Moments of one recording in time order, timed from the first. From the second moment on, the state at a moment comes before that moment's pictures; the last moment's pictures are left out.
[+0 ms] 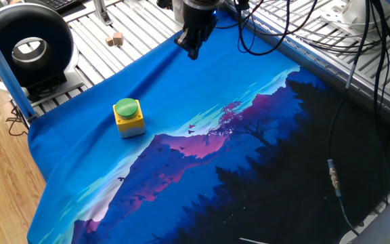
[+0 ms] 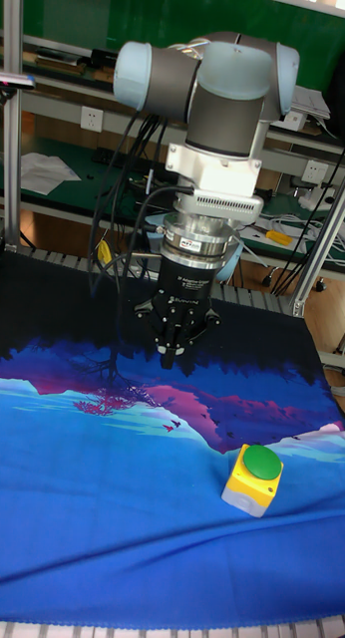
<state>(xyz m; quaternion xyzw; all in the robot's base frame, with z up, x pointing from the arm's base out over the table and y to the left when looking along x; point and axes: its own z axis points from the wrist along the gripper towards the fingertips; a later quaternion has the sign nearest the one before) 0.579 0.010 0.192 -0.07 0.99 -0.01 0.07</state>
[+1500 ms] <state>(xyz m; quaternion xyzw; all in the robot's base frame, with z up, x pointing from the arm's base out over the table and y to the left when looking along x) 0.598 -0.010 0.195 -0.15 0.98 -0.06 0.10</state>
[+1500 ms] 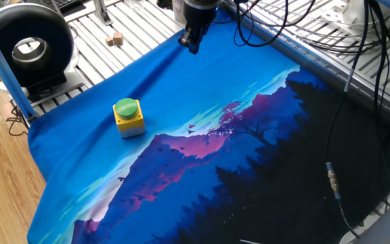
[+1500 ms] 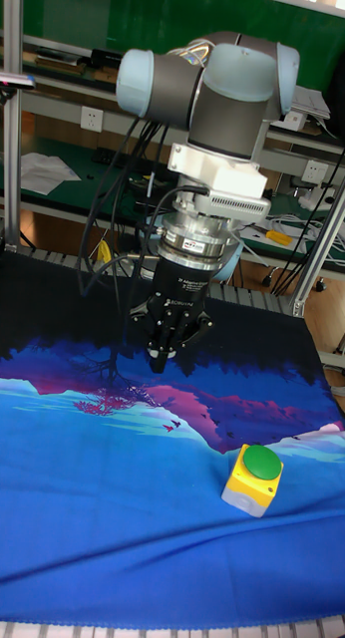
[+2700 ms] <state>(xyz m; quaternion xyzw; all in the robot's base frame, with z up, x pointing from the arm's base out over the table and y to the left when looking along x) 0.633 0.113 0.175 -0.17 0.98 -0.02 0.05</state>
